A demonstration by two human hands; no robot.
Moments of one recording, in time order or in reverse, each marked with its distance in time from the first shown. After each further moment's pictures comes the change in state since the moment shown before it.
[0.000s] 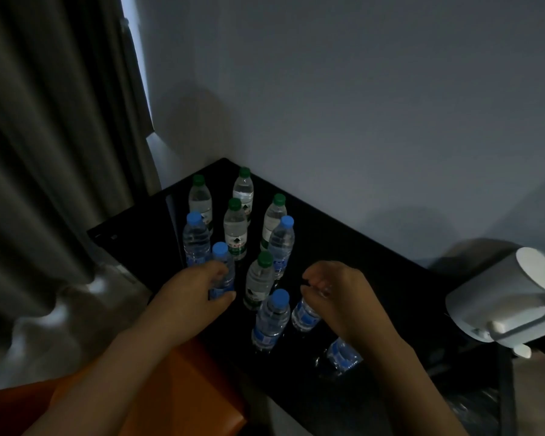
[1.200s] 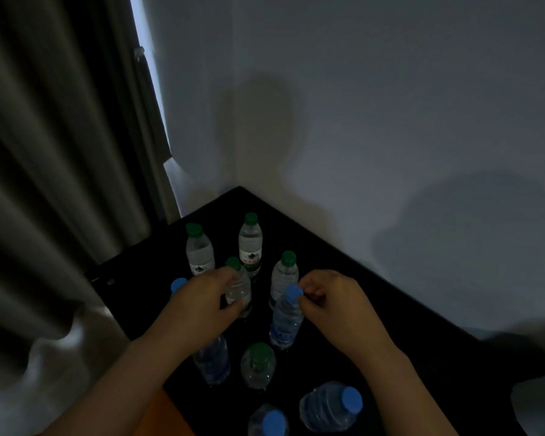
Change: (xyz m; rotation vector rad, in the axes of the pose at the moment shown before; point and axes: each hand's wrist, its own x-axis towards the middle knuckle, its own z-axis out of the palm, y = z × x) left_hand 0.152 0.017 -0.005 0.072 0.063 0.011; right_hand 0.172 0.045 -0.004 0.063 -0.049 -0.111
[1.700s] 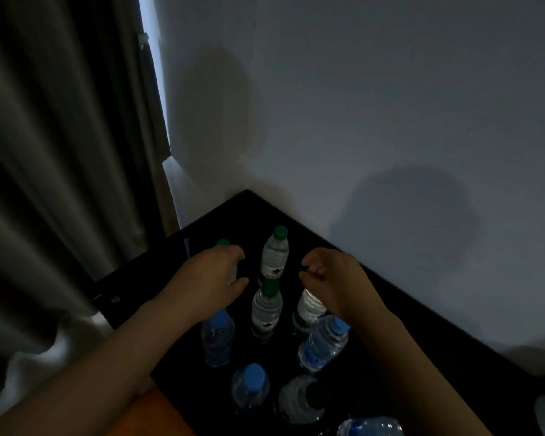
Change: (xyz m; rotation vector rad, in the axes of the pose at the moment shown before) left_hand 0.072 -0.078 -0.062 0.101 -0.074 0.071; right_hand 0.100 -0.045 0.050 -0.070 0.039 0.089
